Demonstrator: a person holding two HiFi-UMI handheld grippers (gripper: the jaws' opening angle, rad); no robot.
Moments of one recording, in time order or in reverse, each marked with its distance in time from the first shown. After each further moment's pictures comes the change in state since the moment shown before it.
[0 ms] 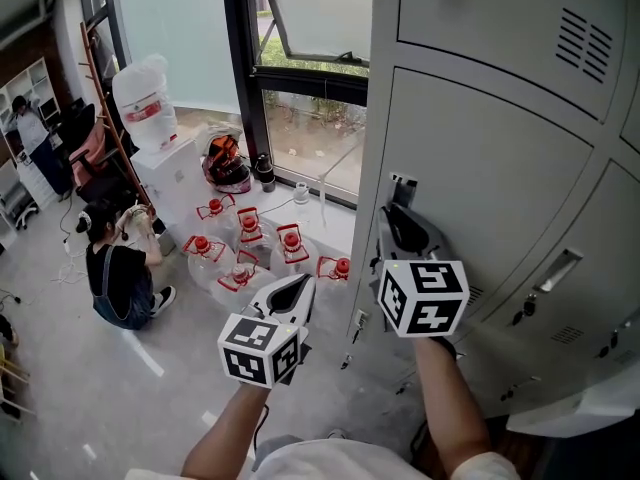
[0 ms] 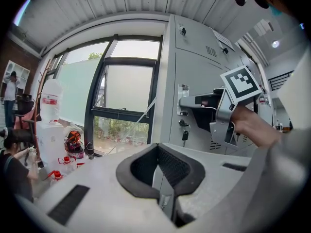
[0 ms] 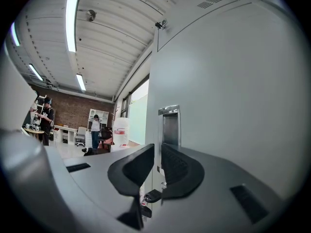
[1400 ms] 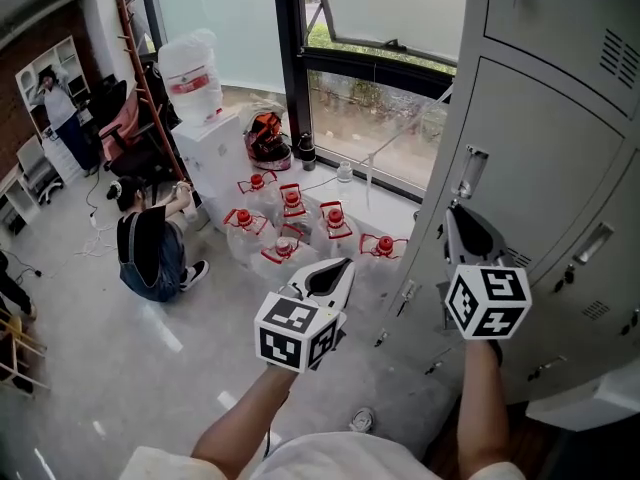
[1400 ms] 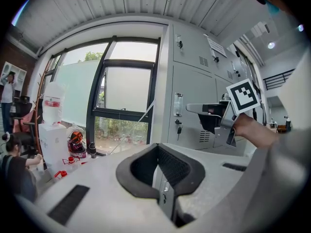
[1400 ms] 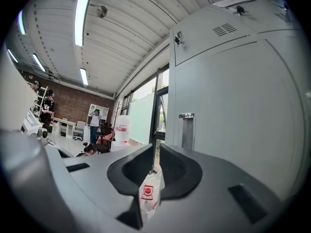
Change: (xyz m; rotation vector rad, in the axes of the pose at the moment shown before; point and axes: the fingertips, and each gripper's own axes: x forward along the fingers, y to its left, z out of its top) left arm -0.088 0.021 -0.006 0.023 0.018 -0.038; right arm -0.060 0.053 -0.005 -0.070 -0.001 -0.030
